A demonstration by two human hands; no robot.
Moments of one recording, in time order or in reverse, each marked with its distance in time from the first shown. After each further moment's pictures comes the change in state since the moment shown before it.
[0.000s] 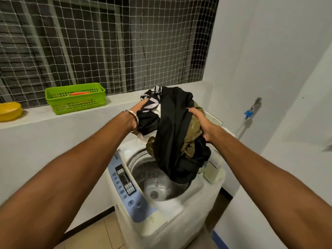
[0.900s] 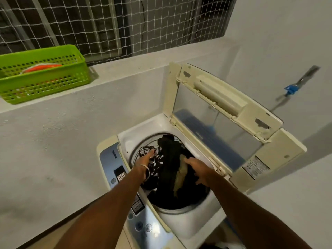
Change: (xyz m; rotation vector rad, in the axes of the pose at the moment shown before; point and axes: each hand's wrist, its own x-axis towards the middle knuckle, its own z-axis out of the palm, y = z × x) left_hand 0.157 -0.232 -0.073 -0.192 0.326 -0.505; right_hand 0.159 0.219 0.028 -0.069 0.122 0.608
